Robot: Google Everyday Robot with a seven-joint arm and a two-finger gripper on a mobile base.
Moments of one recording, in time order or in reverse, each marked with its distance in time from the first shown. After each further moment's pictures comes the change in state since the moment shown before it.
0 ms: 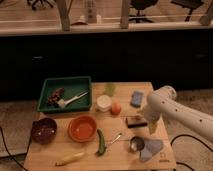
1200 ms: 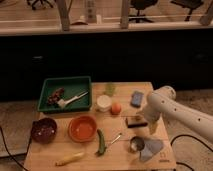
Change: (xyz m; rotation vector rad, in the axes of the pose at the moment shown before) arm 0.001 0.002 0.008 -0.021 -0.018 -0.052
